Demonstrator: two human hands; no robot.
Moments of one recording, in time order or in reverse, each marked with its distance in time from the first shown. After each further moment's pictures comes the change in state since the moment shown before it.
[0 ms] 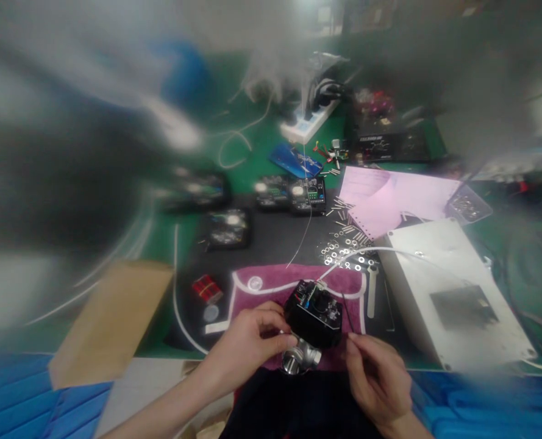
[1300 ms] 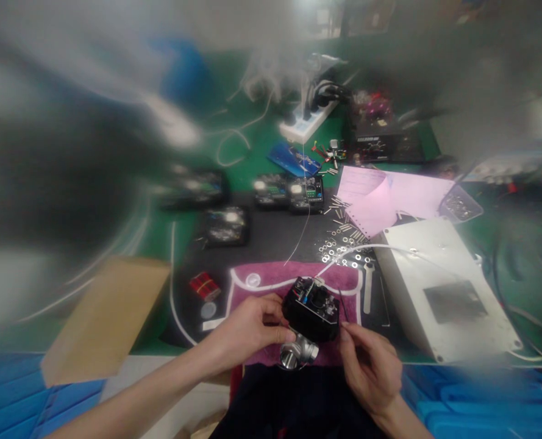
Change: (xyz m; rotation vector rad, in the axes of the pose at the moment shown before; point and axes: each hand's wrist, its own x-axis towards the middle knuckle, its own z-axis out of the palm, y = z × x) left_hand 0.018 -0.001 -0.008 -0.083 -0.184 -0.014; right_hand -0.003 0.004 0.001 -0.052 -0.067 0.052
